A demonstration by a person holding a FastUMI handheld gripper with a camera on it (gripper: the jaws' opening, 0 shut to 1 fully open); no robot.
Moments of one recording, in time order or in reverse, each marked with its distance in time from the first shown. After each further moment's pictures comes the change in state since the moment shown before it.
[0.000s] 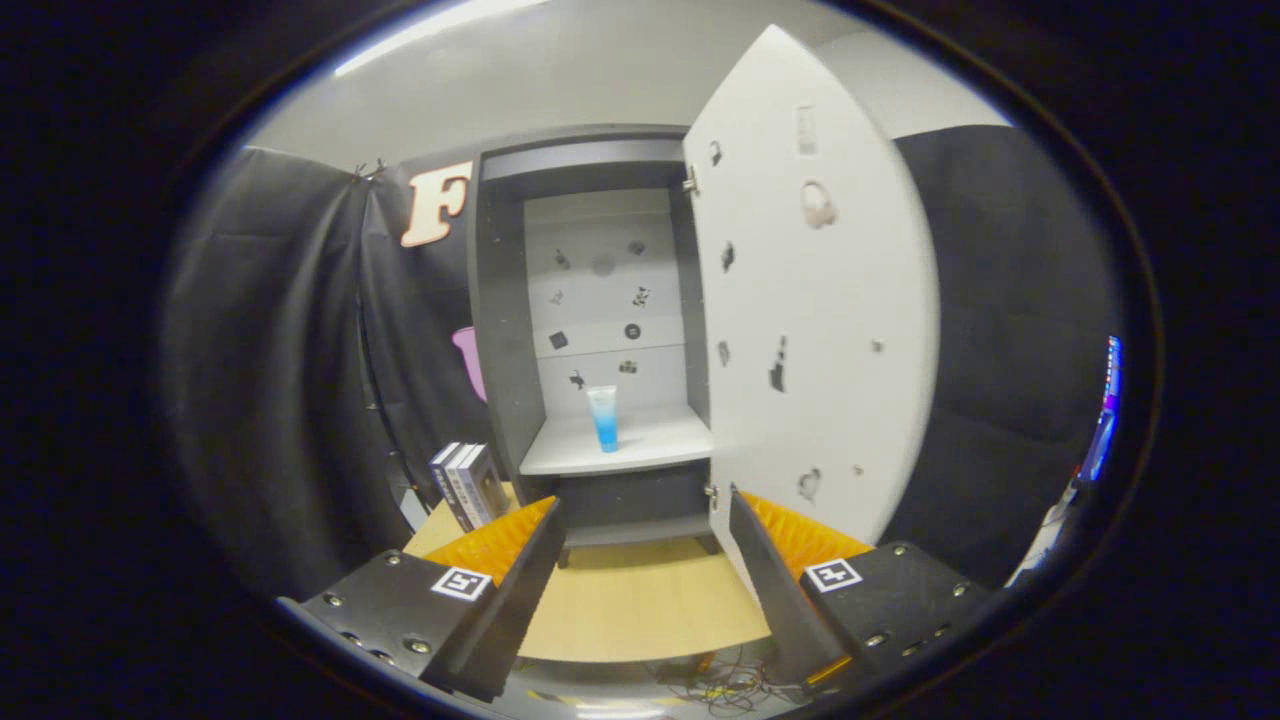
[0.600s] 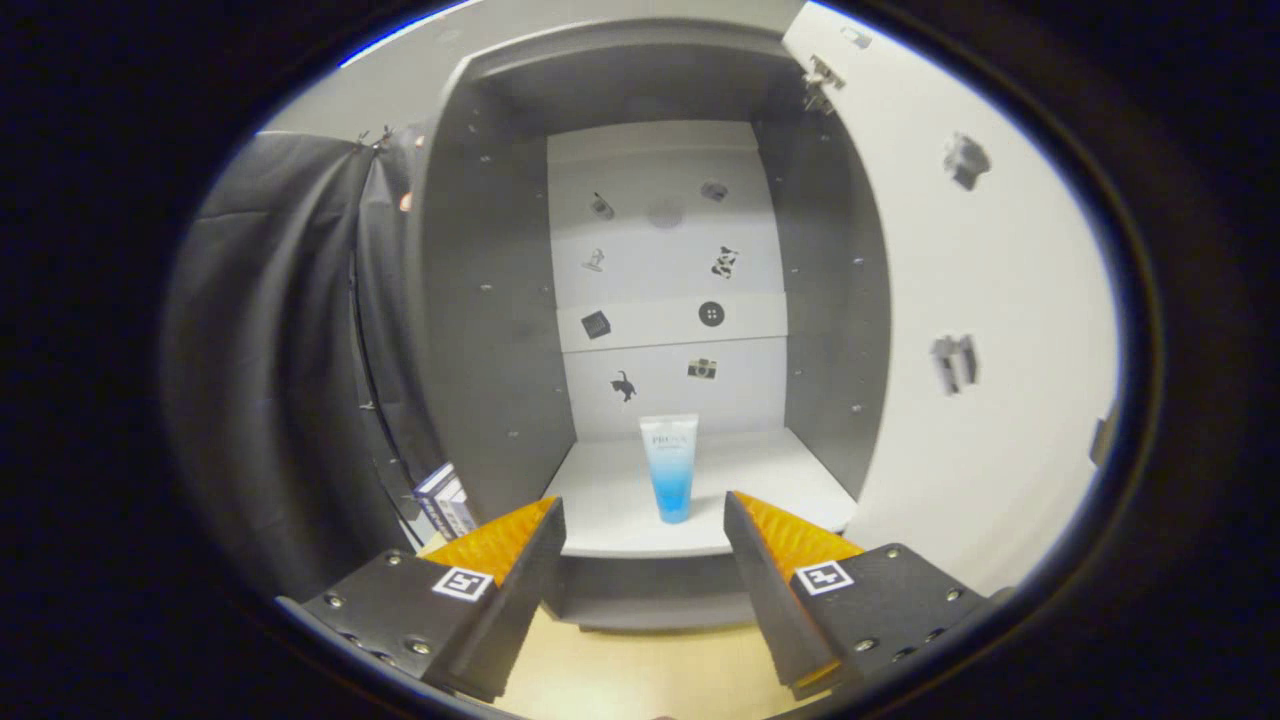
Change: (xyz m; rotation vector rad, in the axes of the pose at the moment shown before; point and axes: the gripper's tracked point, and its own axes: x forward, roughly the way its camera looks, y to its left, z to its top) arm 0.254 0.121 -0.011 -0.047 0.048 0.178
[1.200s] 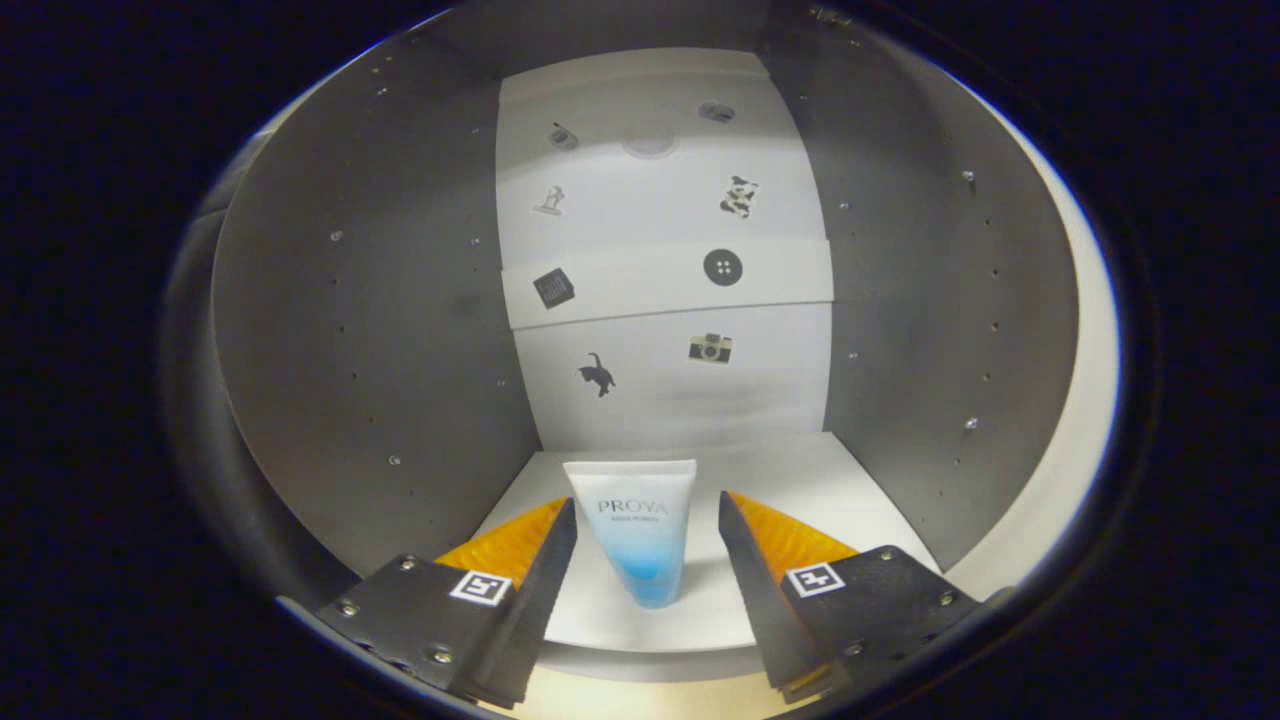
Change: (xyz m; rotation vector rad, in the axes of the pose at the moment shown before) arm 0.179 -0.020 -0.006 0.016 0.072 0.036
